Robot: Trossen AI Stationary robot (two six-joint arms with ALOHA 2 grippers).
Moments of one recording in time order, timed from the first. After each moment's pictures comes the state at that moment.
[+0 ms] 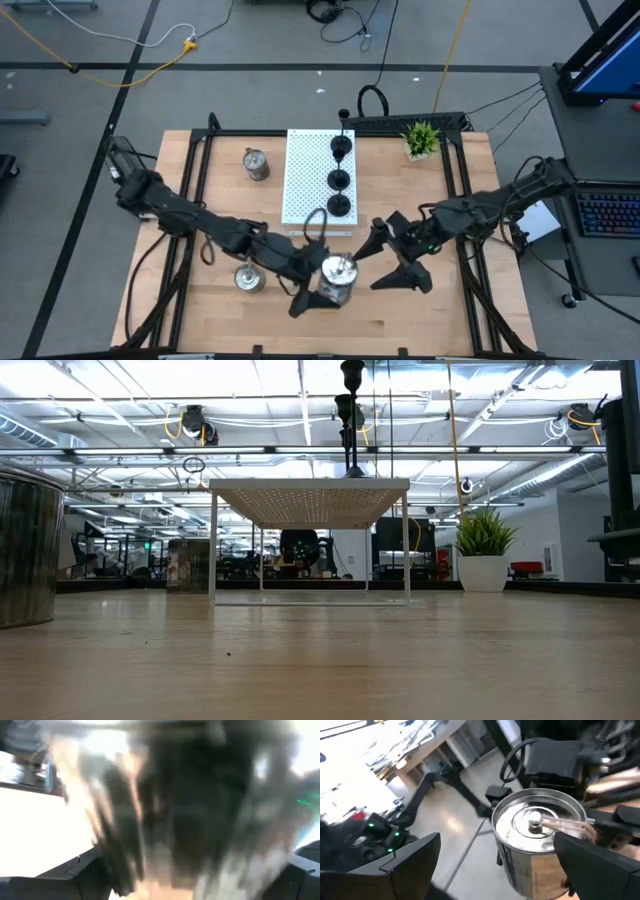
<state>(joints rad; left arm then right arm) -0.40 1.65 1.39 0.04 0.00 -0.41 0.42 1.22 1.15 0.03 -0.10 0.61</state>
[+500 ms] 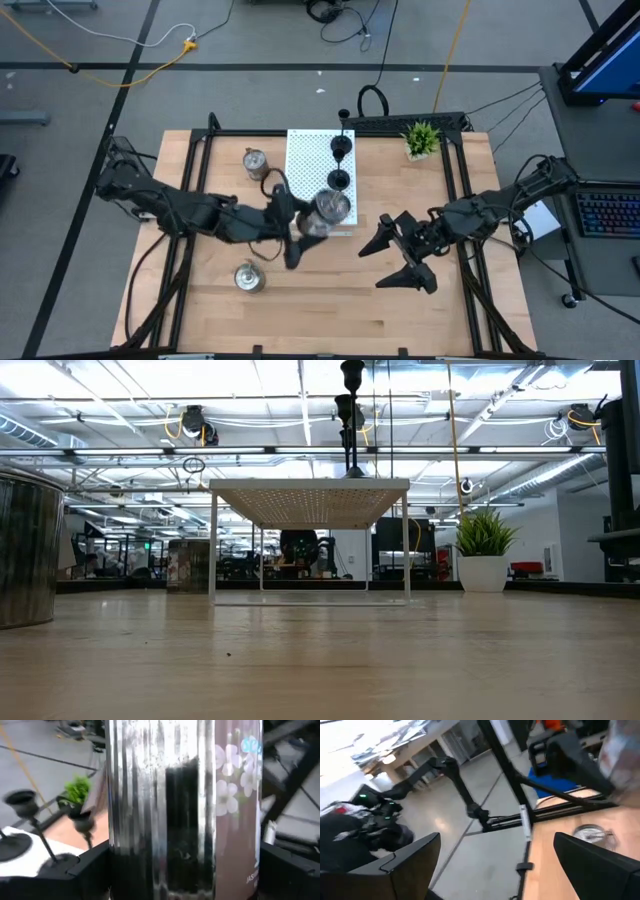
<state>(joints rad) -0.36 1.44 1.39 -0.25 -0.53 -0.32 0.45 1.18 1.15 -0.03 -0.03 0.56</state>
